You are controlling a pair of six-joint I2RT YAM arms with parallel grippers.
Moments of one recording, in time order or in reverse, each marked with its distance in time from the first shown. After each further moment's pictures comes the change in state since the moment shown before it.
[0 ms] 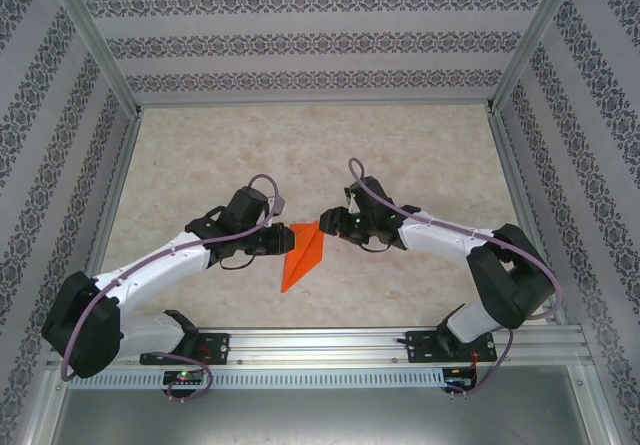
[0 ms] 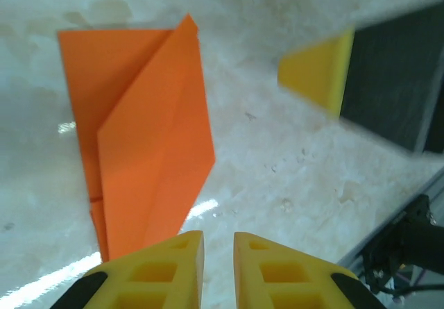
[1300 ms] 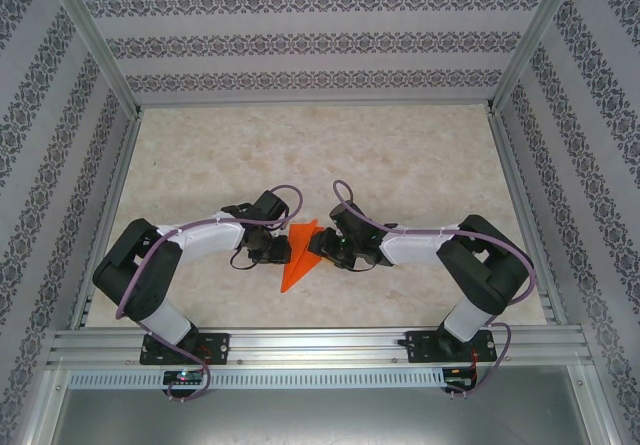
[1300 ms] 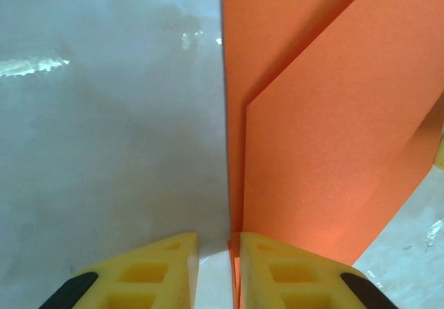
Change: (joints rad) left arm 0.009 0.359 0.075 -0.107 -0.082 0.104; right arm 0.142 0.132 -0.064 0.166 0.034 0.287
